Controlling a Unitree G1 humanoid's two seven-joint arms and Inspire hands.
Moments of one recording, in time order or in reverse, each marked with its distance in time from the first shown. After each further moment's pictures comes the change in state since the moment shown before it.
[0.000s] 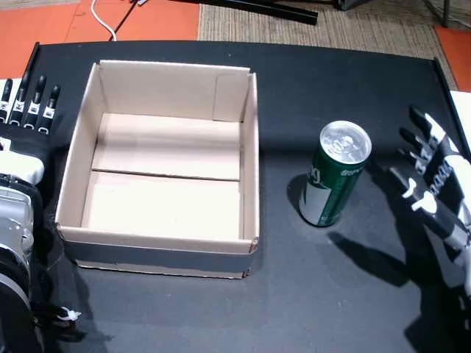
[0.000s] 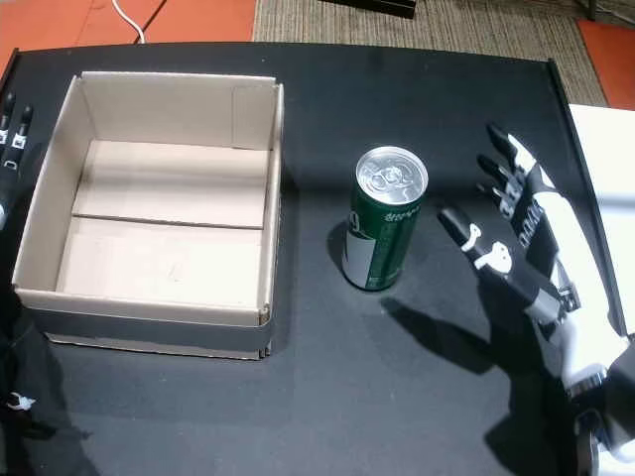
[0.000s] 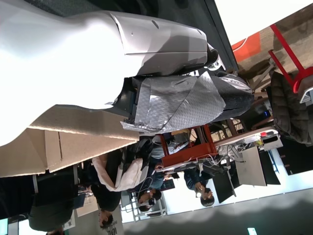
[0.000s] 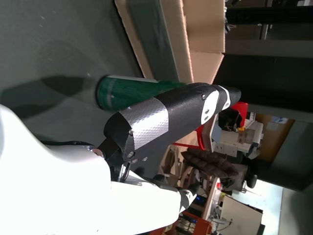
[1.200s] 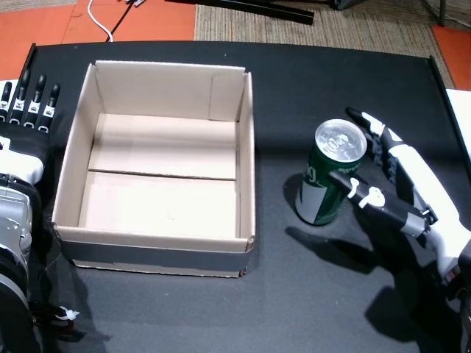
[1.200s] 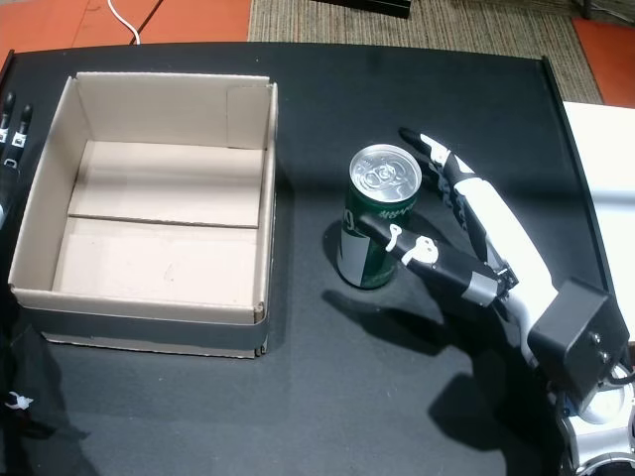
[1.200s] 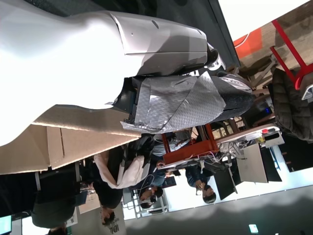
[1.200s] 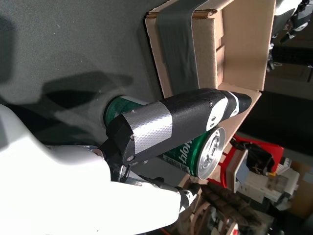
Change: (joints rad) left arm 0.000 0.005 0.003 0.000 -0.001 0.011 -0.013; right arm -0.092 -0.021 0.141 0.094 -0.249 0.030 -0.137
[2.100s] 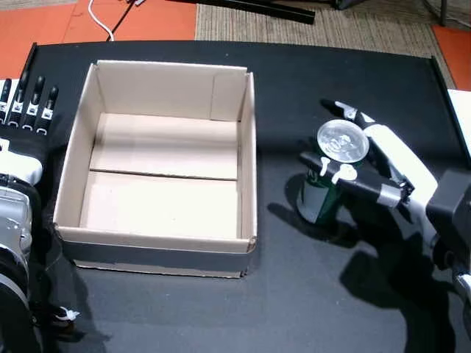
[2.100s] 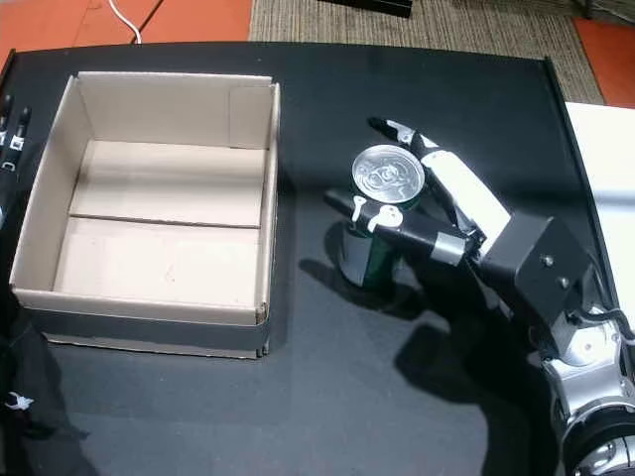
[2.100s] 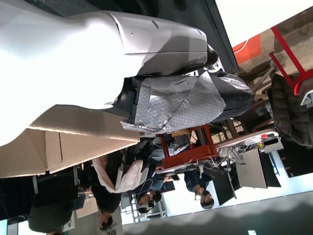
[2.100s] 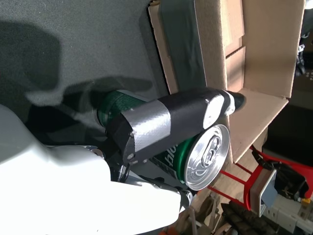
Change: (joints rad) left arm 0.000 -0.001 -0.001 0.000 0.000 -0.007 0.023; right arm -0.136 -0.006 0.070 0.046 -0.103 0.153 -0.038
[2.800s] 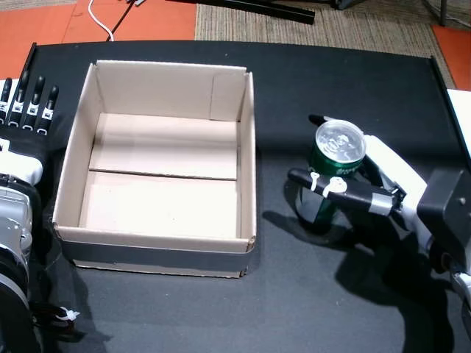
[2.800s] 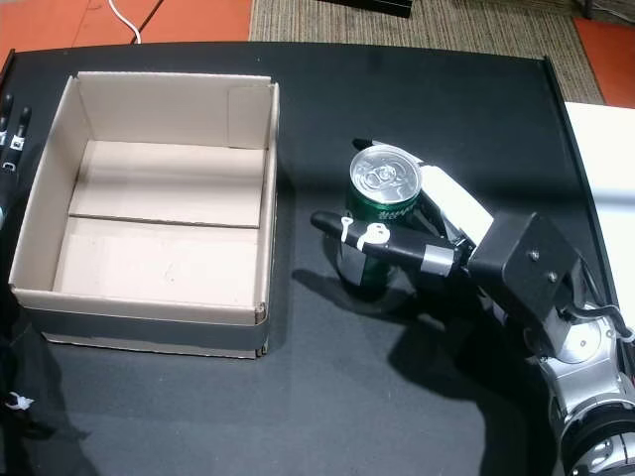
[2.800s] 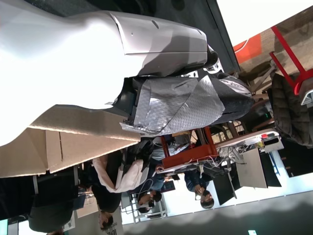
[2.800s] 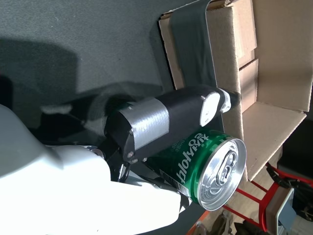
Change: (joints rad) left arm 0.000 0.000 0.000 0.000 0.000 0.000 -0.005; right arm -0.019 0.010 0.023 0.010 -0.008 0.067 0.032
